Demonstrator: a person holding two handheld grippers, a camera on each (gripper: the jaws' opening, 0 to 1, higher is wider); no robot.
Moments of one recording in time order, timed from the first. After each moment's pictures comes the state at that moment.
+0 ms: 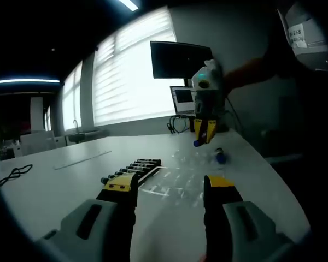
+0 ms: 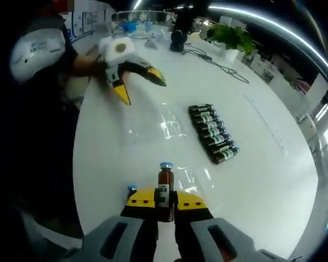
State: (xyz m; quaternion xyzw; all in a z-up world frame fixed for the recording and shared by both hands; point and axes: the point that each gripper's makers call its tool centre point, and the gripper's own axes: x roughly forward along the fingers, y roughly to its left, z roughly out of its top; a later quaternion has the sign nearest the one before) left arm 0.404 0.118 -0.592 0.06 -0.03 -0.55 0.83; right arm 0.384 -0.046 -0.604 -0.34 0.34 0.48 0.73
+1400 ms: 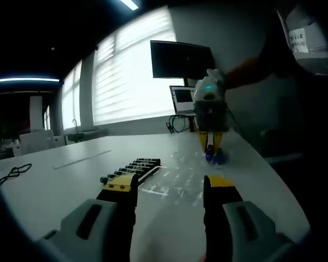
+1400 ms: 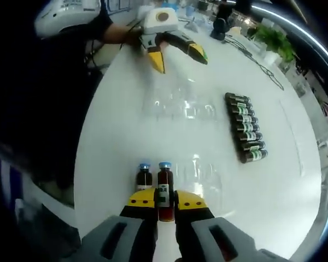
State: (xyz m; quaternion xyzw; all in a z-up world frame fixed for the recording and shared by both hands) left arm 0.404 0.118 -0.593 0.06 -0.02 -0.55 0.83; right arm 0.366 -0.050 -0.639 -0.42 0.36 0.55 0.63
